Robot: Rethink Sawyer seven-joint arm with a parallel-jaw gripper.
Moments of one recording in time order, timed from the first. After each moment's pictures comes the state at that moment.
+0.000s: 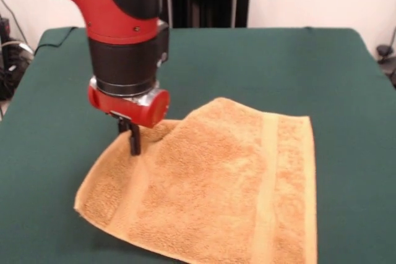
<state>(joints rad) -0.46 -0.40 0.20 1.24 -0.32 0.63 2.12</state>
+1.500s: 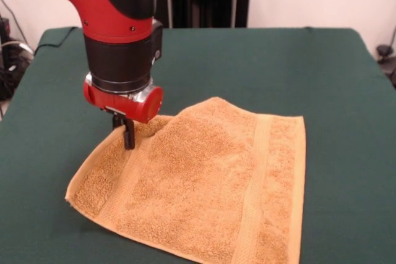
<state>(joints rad) -0.47 -0.40 0.21 1.27 -0.38 0.64 2.12</state>
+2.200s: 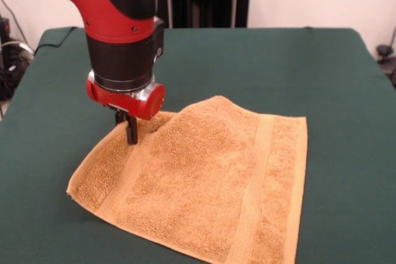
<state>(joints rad) -0.47 -0.41 0.21 1.27 -0.38 0.68 2.12</state>
